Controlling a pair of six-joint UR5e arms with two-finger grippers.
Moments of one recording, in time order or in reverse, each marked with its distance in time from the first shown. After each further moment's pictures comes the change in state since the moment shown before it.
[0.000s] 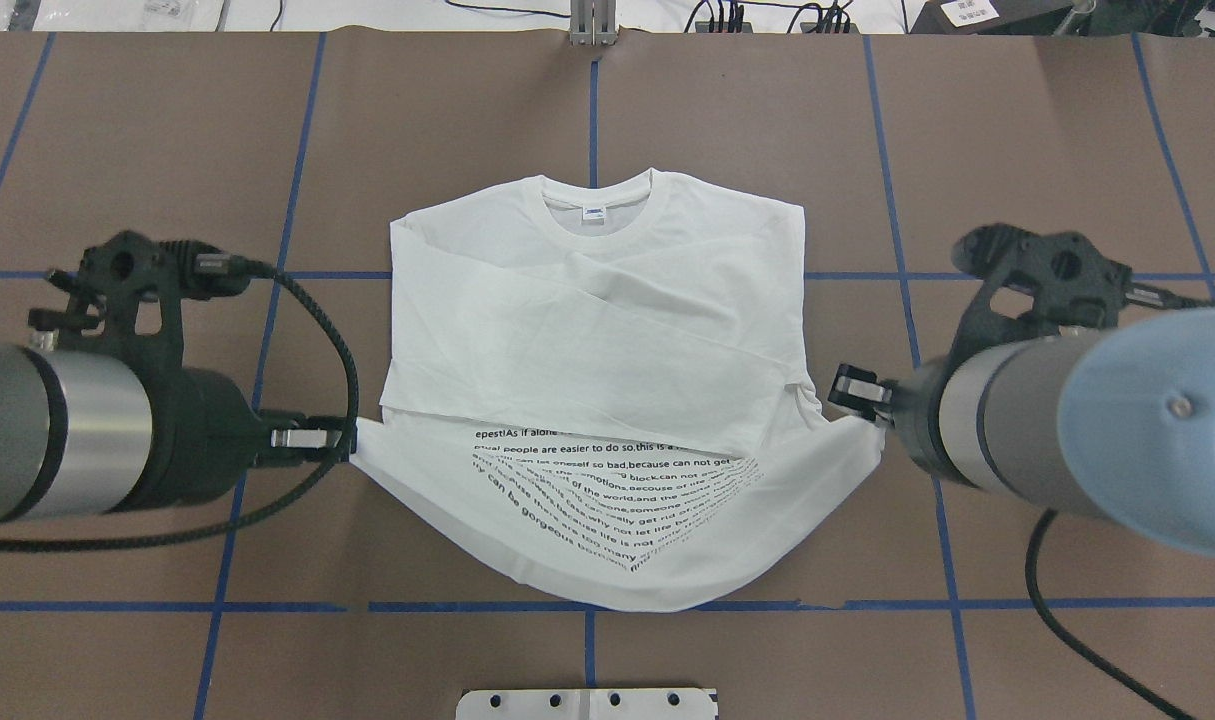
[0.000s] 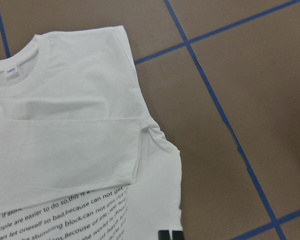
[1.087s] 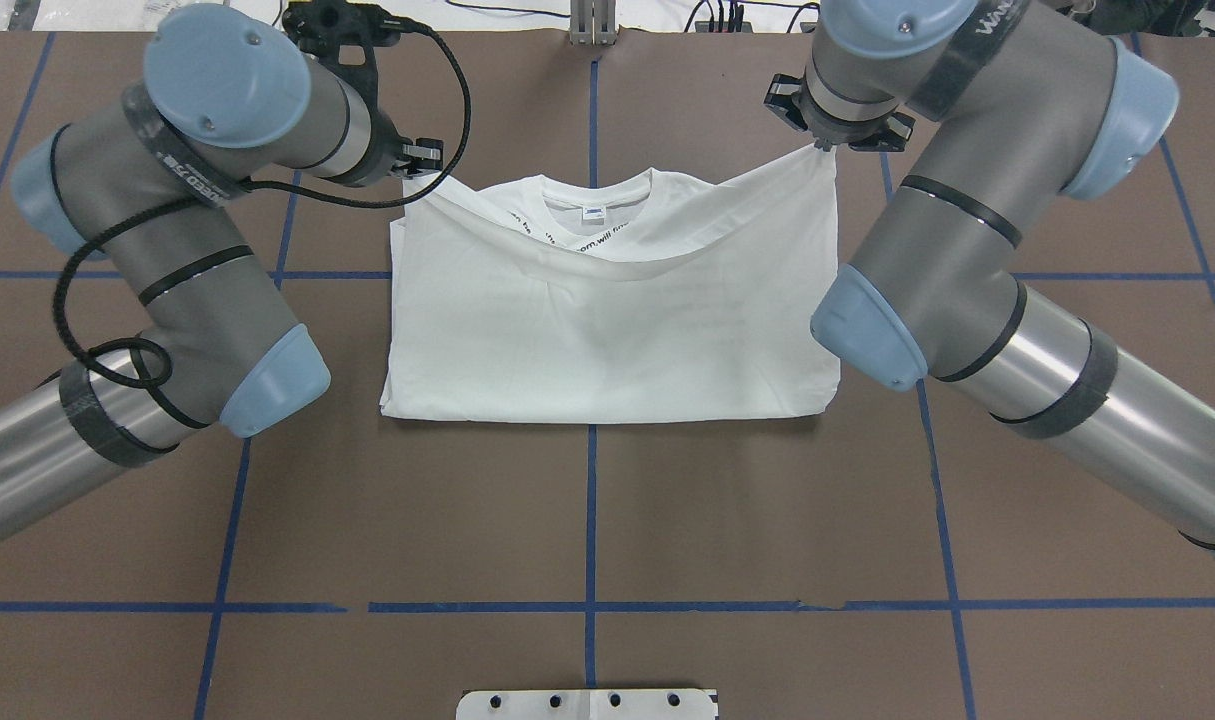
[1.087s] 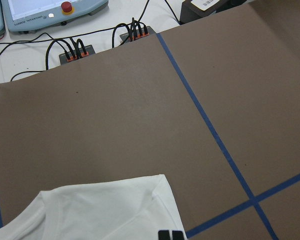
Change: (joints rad) left arm -0.270 -0.257 0.833 -0.431 0.048 0.225; right arm 0.362 0.203 -0.775 0.483 0.096 -0.236
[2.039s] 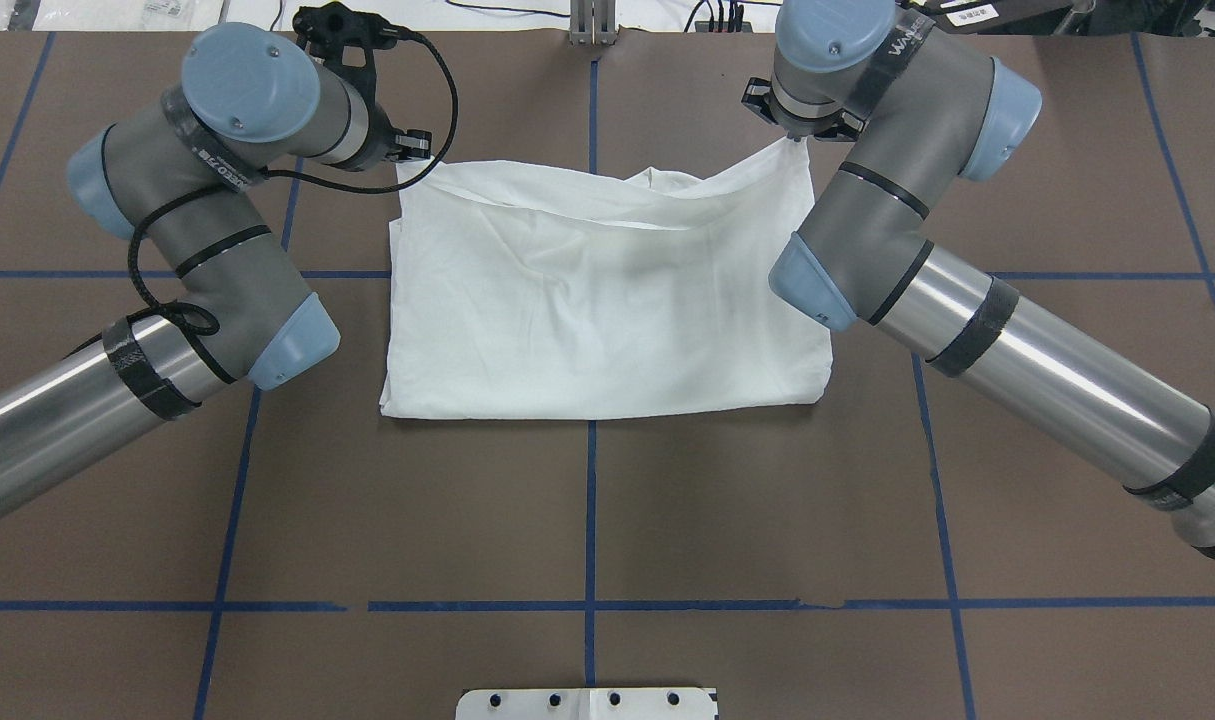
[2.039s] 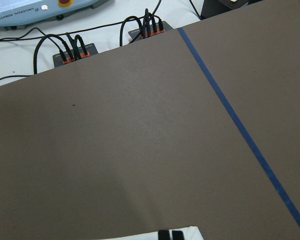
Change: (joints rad) left arm -0.037 -0.014 0.165 -0.144 0.011 0.074; right arm 0.013 0.052 -0.301 0.252 -0.007 -0.013
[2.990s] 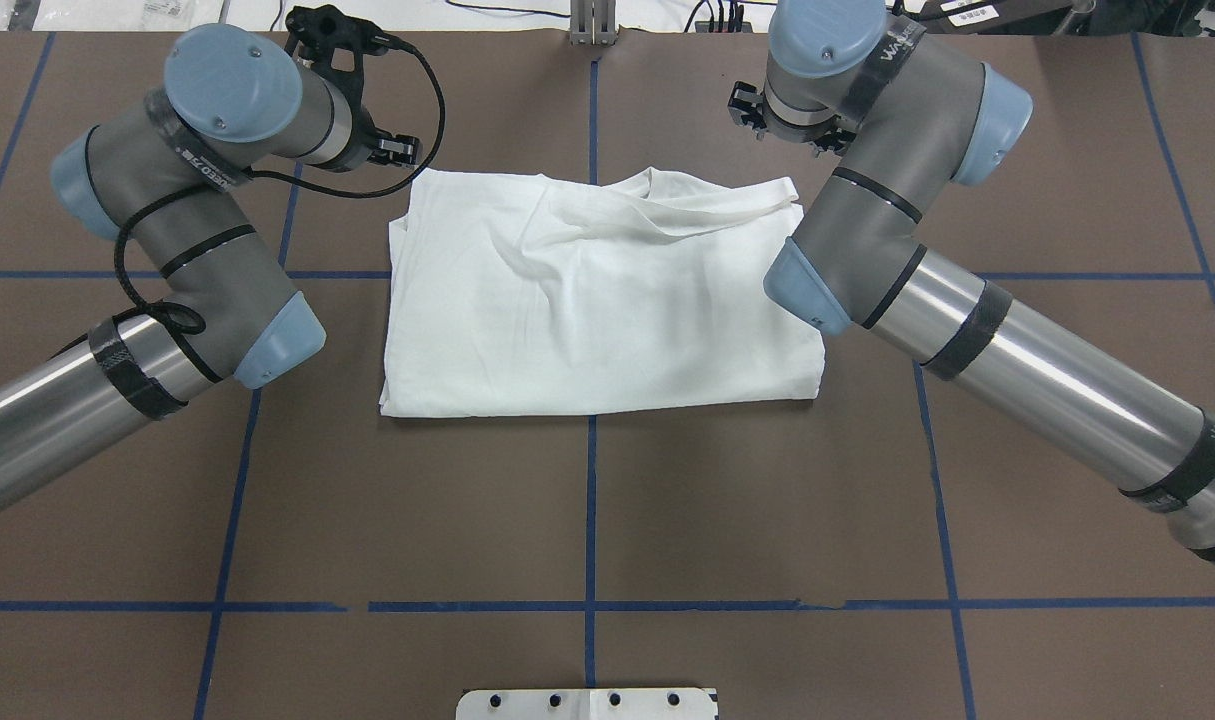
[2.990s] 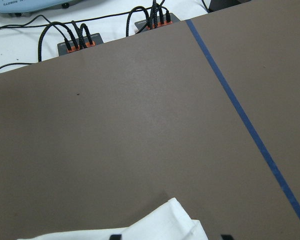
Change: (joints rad) left arm -0.003 0.037 -0.019 -0.023 -0.010 0.117; right arm -0.006 0.002 -0.004 0.003 0.033 -0.052
